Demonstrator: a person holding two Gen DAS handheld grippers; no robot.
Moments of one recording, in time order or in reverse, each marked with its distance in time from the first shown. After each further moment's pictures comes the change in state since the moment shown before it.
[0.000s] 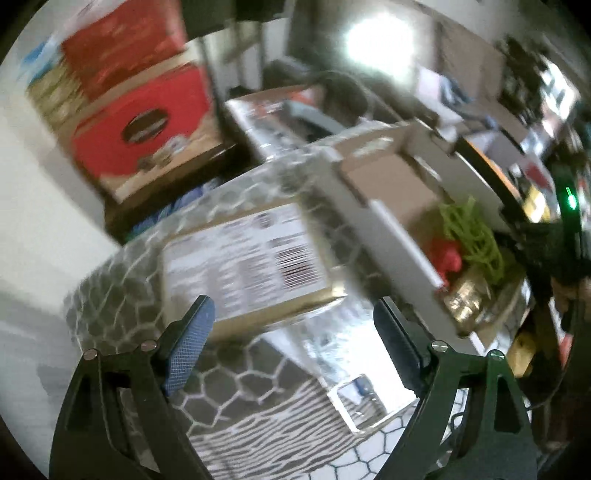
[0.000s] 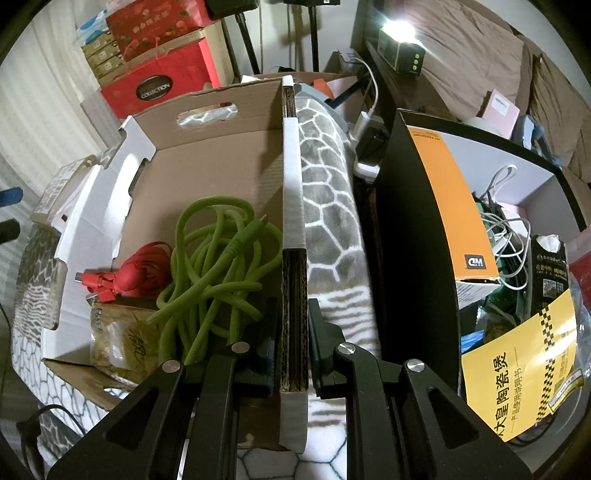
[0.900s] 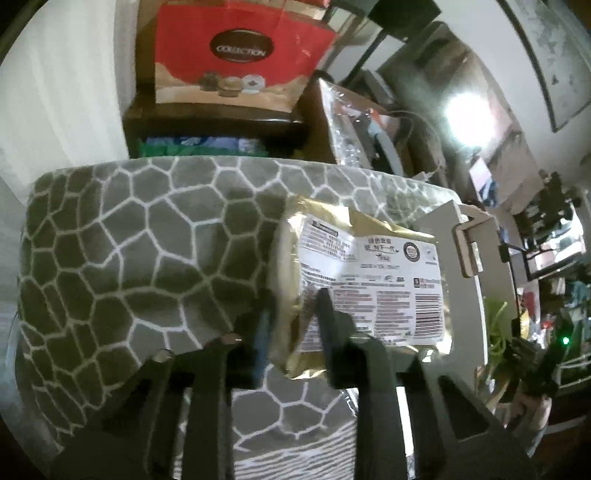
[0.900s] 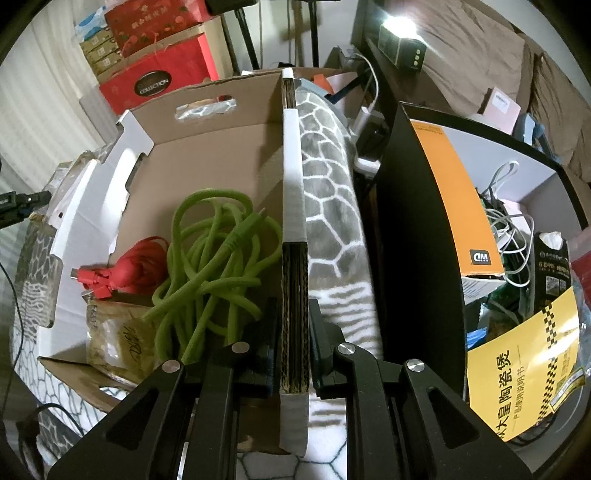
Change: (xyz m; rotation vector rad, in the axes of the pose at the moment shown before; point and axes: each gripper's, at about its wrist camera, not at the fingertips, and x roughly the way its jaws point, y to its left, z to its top) left arm 0.053 0.123 -0.021 -0.473 0.021 -0.162; right arm 0.002 0.002 -0.003 -0.002 0.015 -0.005
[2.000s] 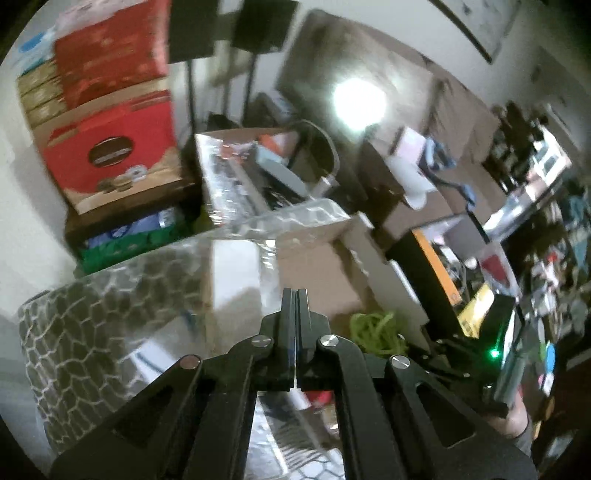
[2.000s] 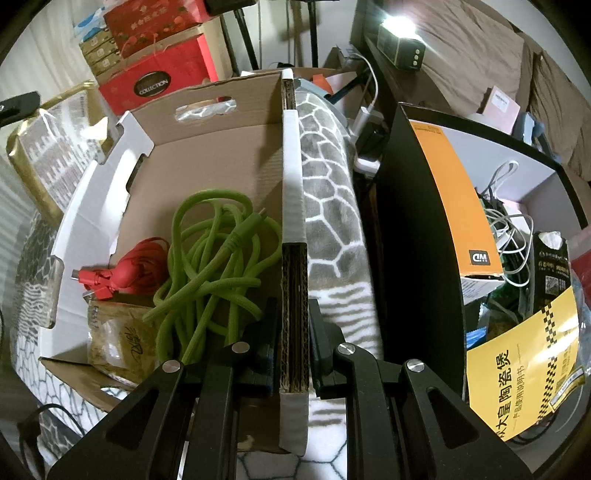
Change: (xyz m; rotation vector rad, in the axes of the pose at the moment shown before) left arm -0.028 -0.238 0.002 0.358 -0.083 -0.009; right arm 0.000 -0.001 0.004 0.003 0.003 0.003
